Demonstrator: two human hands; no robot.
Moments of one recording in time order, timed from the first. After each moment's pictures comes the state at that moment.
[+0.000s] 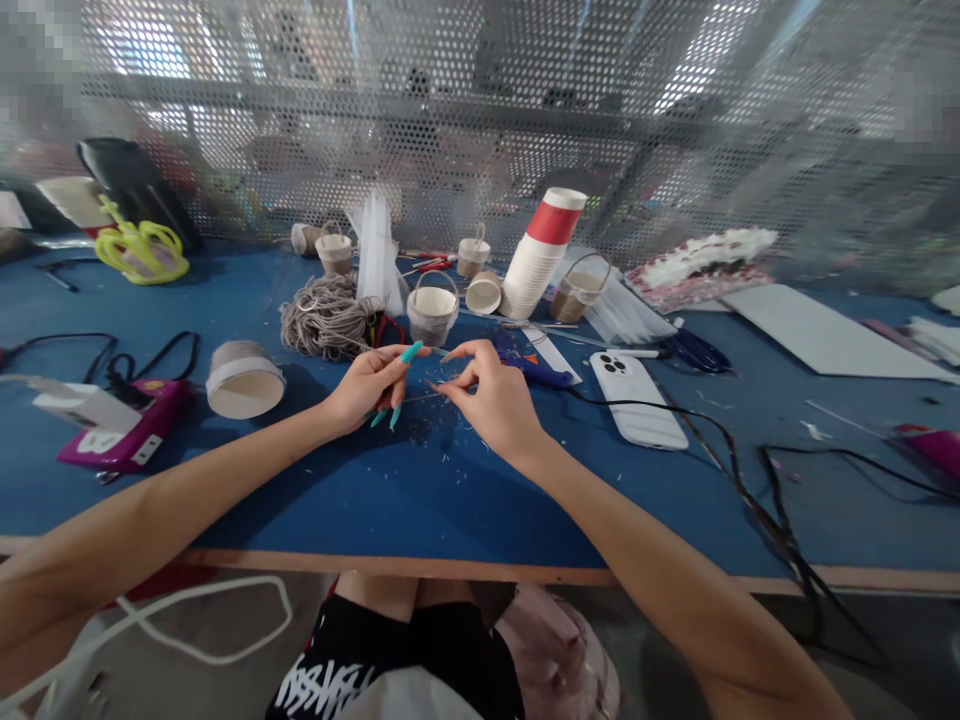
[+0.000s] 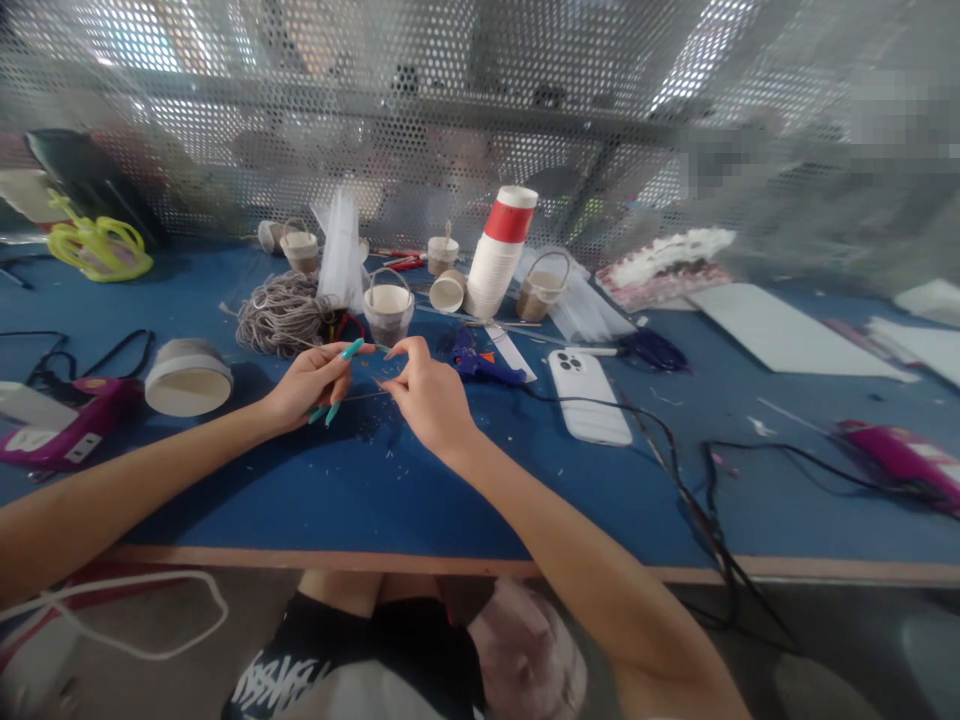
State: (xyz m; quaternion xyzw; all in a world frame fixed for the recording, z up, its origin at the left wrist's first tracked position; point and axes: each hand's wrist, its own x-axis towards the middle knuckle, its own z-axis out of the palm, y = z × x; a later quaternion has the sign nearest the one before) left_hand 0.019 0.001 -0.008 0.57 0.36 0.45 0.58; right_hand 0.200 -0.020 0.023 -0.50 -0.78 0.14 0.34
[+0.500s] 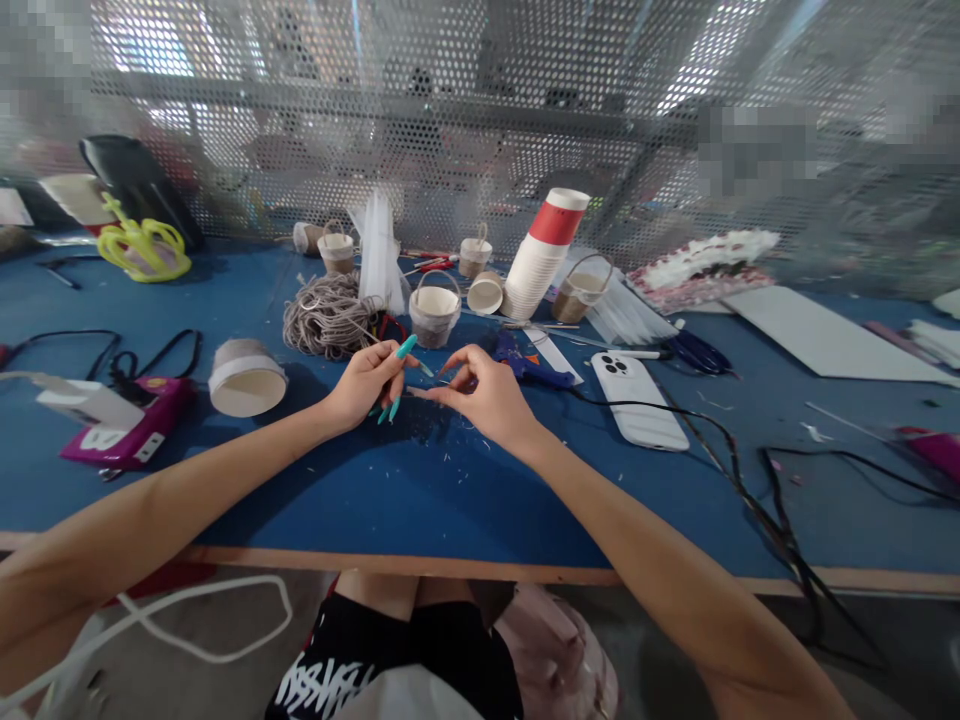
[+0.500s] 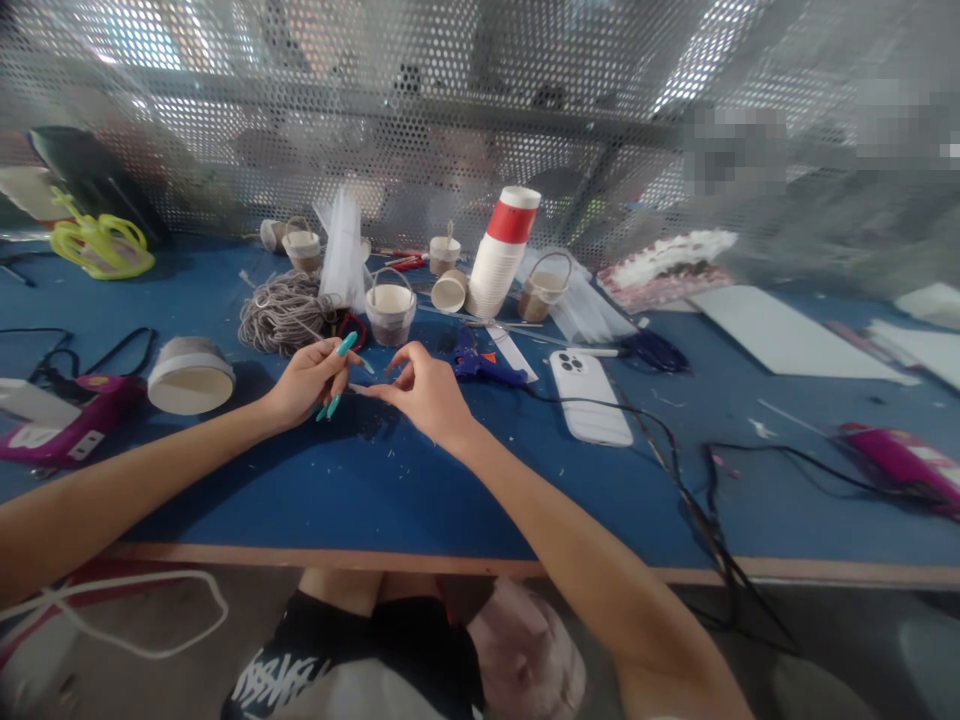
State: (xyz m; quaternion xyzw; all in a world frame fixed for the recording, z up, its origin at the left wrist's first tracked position) left_hand 0.019 0.004 -0.012 0.57 0.36 0.49 0.55; right_hand 0.201 -0.009 0.015 -0.48 -0.76 0.28 0.34
